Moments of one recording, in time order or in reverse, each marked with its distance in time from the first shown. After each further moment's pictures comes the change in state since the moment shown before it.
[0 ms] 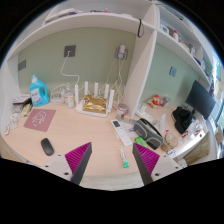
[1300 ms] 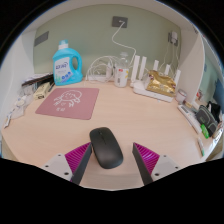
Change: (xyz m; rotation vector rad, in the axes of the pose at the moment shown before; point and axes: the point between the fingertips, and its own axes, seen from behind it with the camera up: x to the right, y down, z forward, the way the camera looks) arm -0.318 0.092 0.151 -0.027 -0.155 -0.031
